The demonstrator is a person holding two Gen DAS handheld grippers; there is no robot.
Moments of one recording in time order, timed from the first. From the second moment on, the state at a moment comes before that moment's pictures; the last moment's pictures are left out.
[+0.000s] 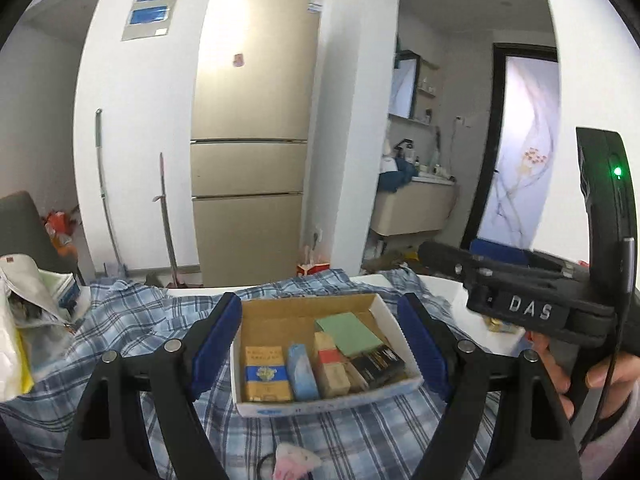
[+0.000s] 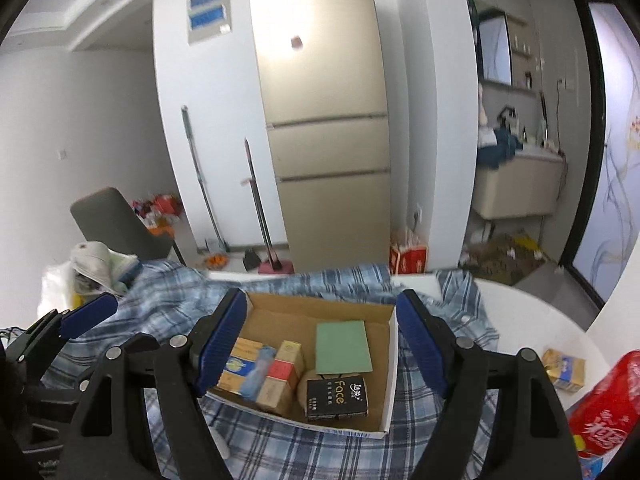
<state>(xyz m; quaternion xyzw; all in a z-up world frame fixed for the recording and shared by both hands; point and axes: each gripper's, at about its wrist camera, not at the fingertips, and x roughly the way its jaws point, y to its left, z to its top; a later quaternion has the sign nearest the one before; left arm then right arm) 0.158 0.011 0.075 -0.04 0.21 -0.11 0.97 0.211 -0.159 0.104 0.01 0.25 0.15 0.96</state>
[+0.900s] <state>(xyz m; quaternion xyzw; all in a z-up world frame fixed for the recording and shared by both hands) 0.034 0.046 0.020 -0.04 0.19 -0.10 0.98 0.083 -0.165 0.052 -0.02 0.27 0.17 0.95</state>
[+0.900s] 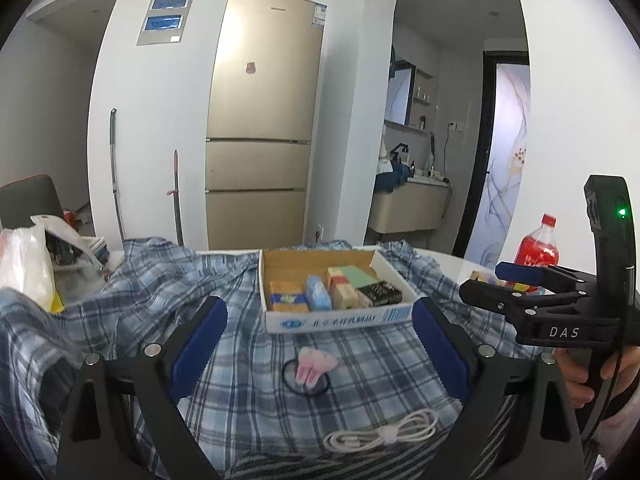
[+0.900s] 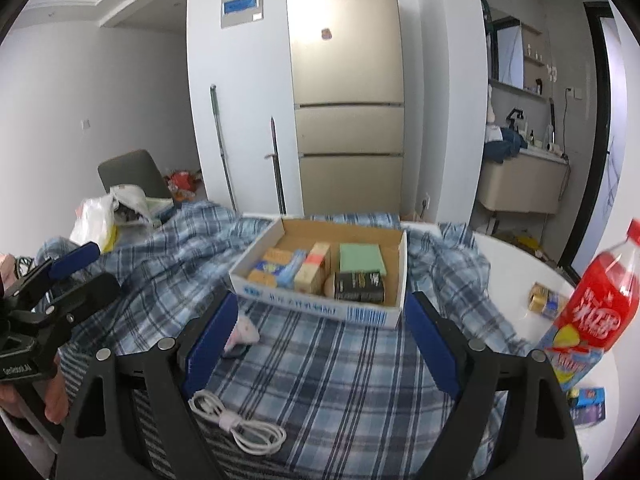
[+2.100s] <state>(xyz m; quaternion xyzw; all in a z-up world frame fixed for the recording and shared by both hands) 0.046 0.066 -0.018 -0.07 0.22 -0.10 0.97 0.082 -0.096 -0.062 -0.13 0.45 0.27 0.84</state>
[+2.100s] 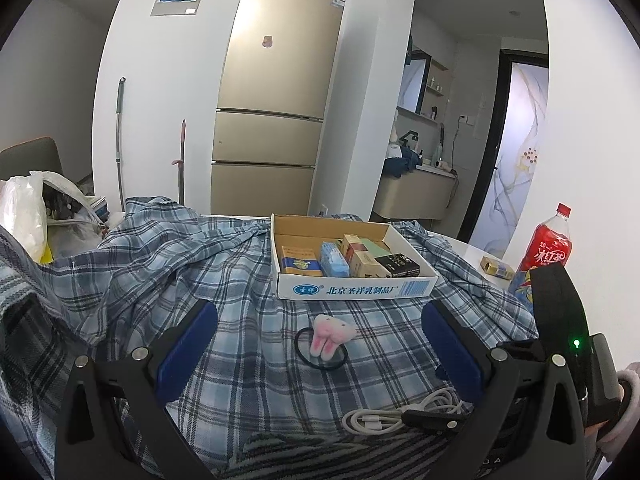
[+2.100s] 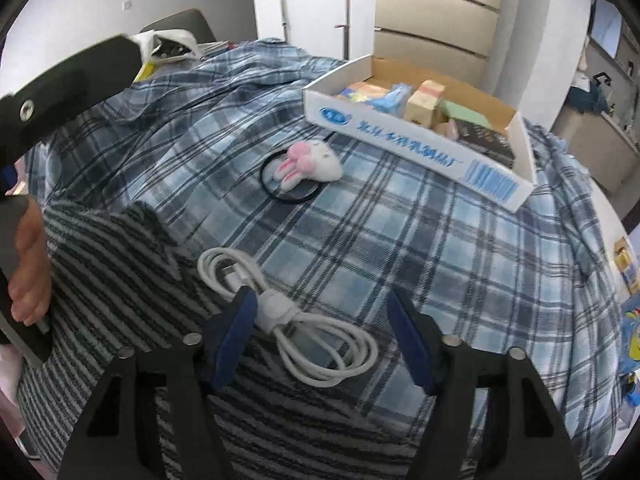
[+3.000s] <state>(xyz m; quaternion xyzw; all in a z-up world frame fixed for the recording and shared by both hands) 0.047 0.058 -0.022 -0.06 0.23 -0.10 0.97 0.069 -0.083 -0.065 -0.17 0.46 0.31 0.82</state>
